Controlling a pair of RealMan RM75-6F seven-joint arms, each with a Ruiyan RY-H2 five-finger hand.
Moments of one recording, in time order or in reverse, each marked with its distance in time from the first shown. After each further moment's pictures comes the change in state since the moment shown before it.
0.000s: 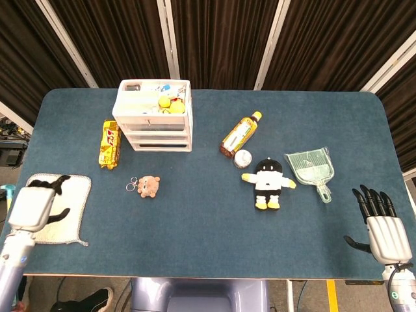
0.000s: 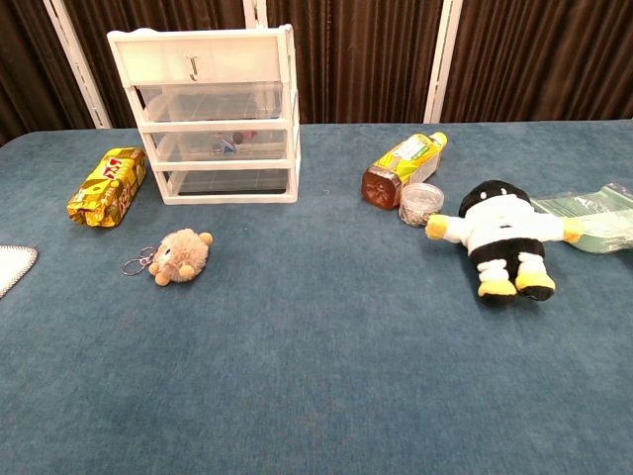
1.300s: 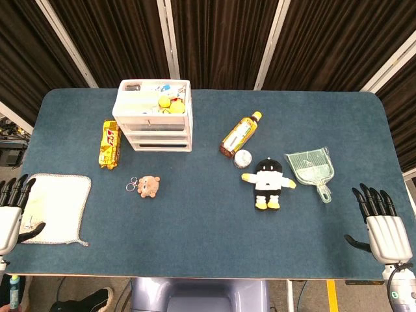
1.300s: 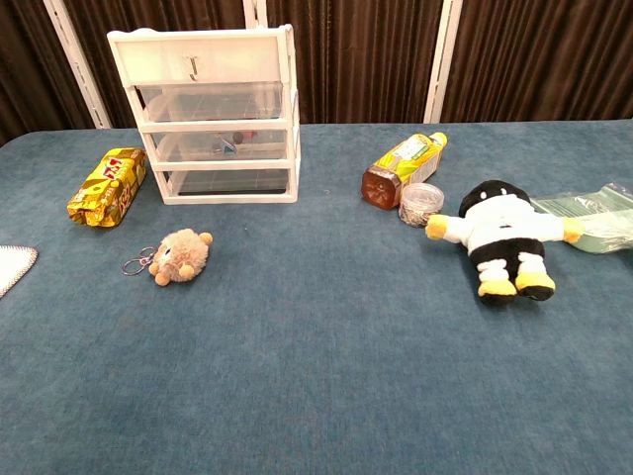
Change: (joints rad) left arm 0.171 0.060 0.079 0.049 0.141 0.235 -0.135; right arm 0.001 -0.010 0.001 0.019 -0.017 0.014 -0.015
